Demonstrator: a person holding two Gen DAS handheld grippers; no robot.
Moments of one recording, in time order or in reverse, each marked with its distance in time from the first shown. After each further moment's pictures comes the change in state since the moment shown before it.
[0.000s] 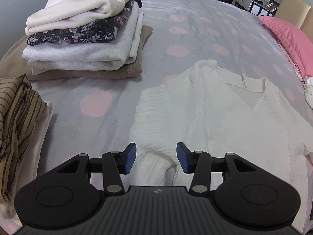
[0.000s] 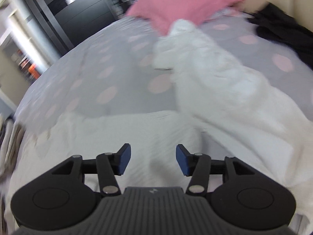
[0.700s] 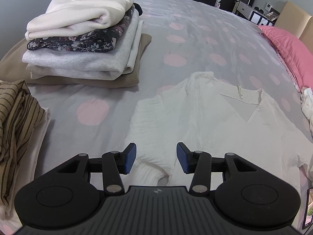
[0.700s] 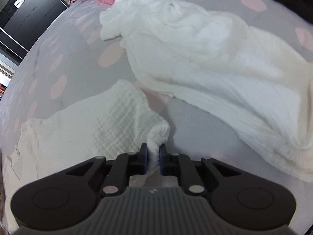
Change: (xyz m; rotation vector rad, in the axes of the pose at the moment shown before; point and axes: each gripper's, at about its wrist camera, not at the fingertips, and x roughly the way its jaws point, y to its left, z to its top) left arm -0.007 -0.002 0.011 -0.040 -0.030 -0.017; right arm 0.060 -0.013 -0.005 0.178 0.147 -0.132
